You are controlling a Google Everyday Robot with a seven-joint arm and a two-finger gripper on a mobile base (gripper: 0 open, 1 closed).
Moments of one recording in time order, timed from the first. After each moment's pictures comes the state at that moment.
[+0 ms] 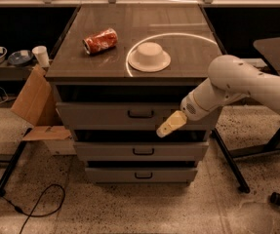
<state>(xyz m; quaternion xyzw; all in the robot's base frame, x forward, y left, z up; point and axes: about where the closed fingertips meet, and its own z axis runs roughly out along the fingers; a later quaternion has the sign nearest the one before) 0.598 -0.126 0.679 -0.36 0.90 0.19 0.17</state>
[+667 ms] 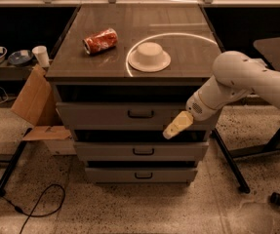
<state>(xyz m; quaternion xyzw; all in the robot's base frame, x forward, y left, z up) 0.586 -0.148 0.680 -0.36 0.91 0.18 0.14</state>
